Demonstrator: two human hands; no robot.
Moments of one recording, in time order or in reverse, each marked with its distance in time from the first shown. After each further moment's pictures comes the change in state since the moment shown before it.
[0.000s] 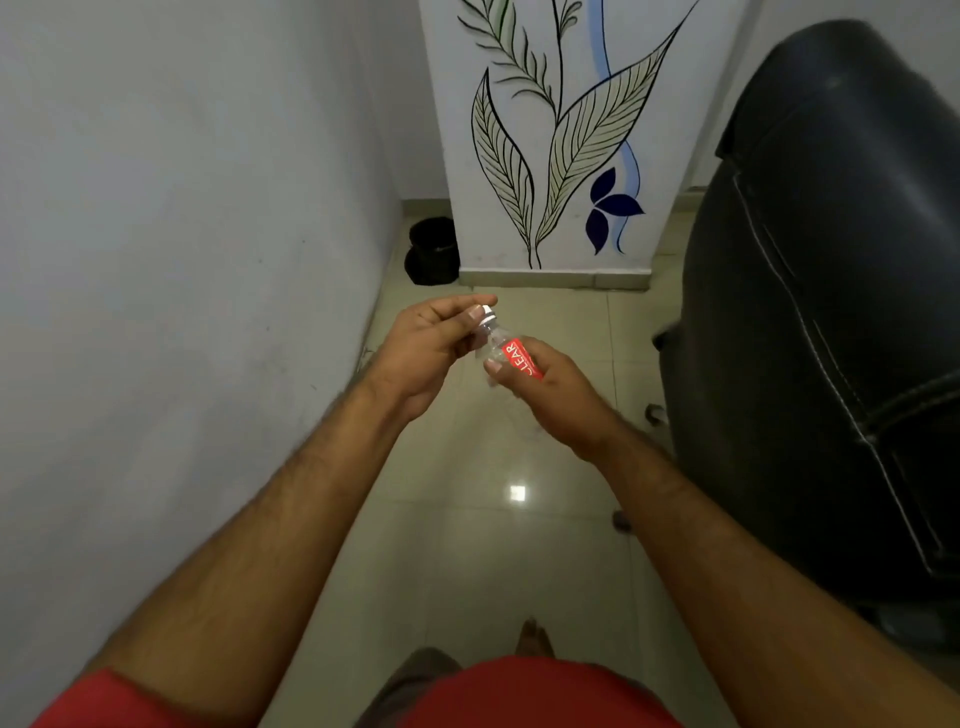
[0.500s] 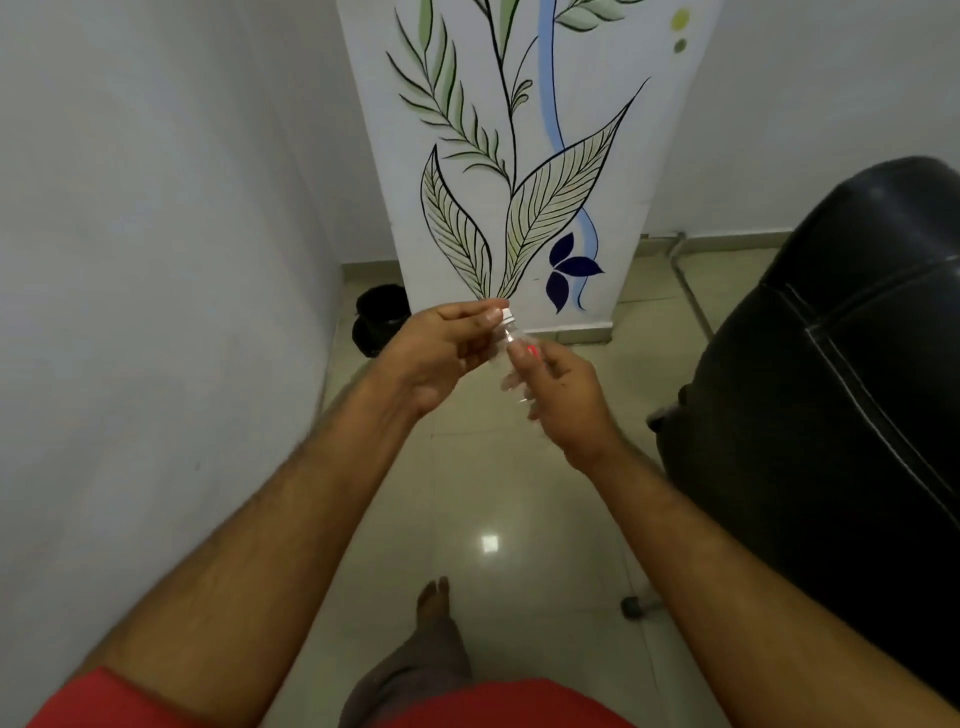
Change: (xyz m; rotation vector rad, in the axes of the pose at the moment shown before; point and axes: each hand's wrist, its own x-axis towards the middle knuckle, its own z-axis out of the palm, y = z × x) left_hand 0.243 0.058 -0.035 -0.095 -0.157 -0.183; right_hand 0.221 -0.025 -0.022 0.015 0.435 -0.075
